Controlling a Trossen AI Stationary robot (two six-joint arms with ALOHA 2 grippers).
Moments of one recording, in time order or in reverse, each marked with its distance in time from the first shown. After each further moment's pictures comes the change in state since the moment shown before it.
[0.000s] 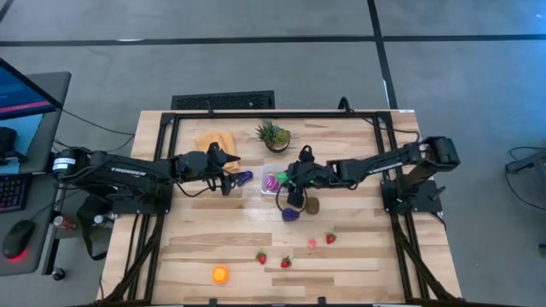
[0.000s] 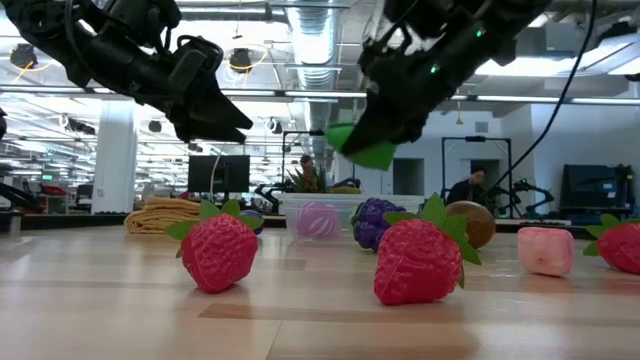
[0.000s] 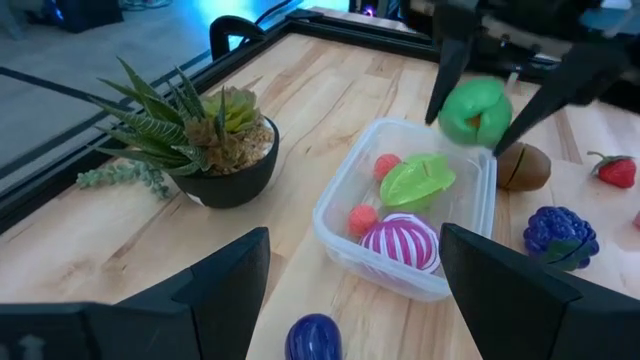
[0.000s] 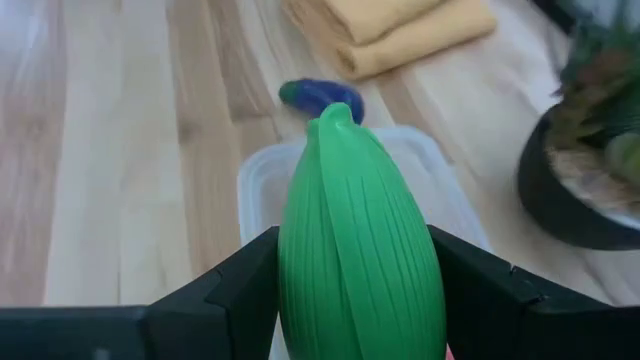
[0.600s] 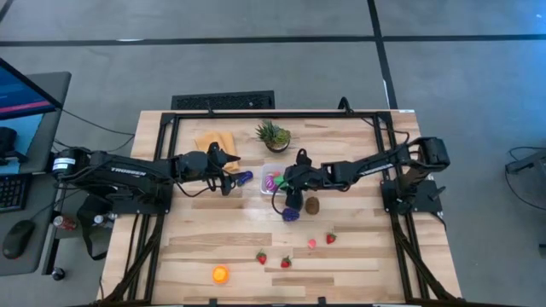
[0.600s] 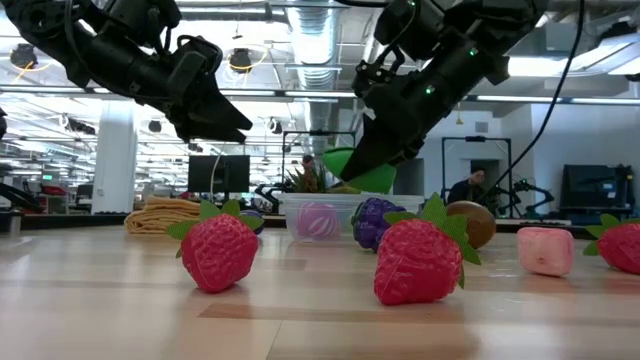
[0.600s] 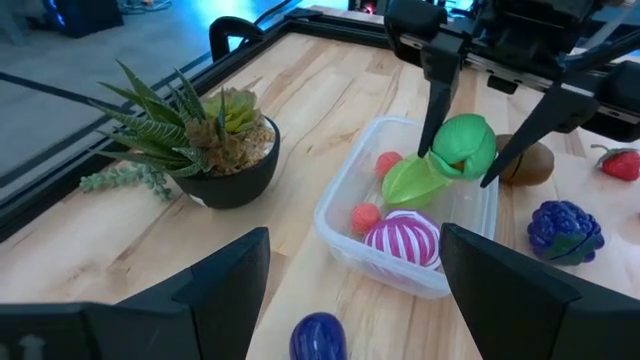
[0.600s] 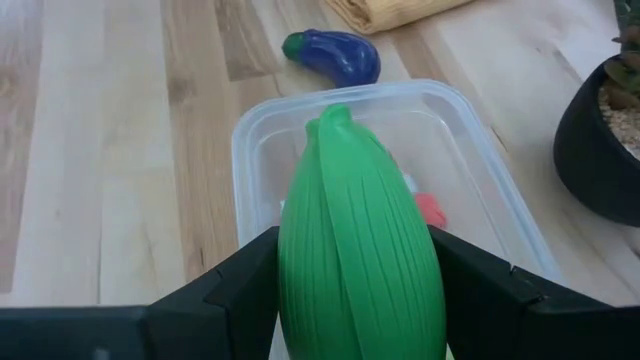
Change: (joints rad) left arm 0.000 0.000 0.000 -0.001 -0.003 0.021; right arm -0.010 0.075 -0.001 0.017 -0.031 0.002
